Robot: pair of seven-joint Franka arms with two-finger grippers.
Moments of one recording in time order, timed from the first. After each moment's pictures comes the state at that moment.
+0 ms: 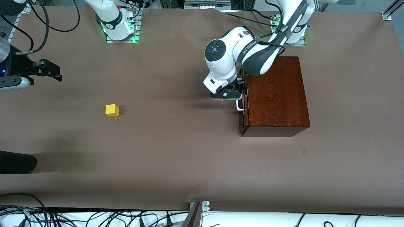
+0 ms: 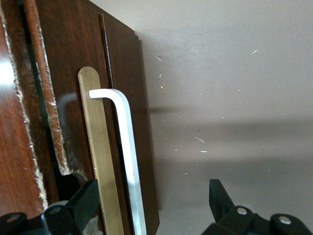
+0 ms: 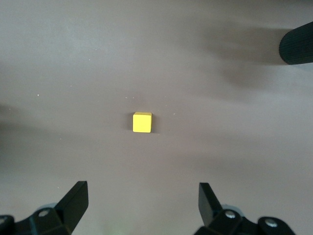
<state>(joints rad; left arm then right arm) -0.48 0.46 -0.30 -1.66 0.29 1.85 -0.81 0.10 0.07 -0.07 -1.54 0.00 1.56 -0.13</state>
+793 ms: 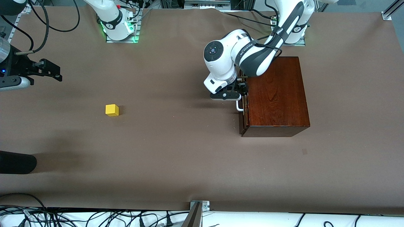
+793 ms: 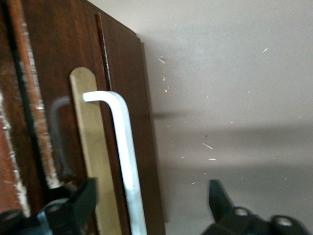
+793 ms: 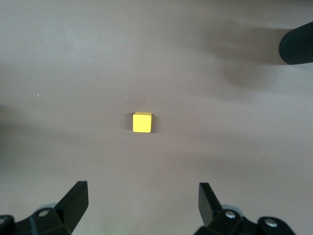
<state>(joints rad) -0.49 0.47 -0.30 -1.71 0.35 1.91 -0.84 0.10 0.07 -0.07 -1.54 0.00 1.56 -0.13</state>
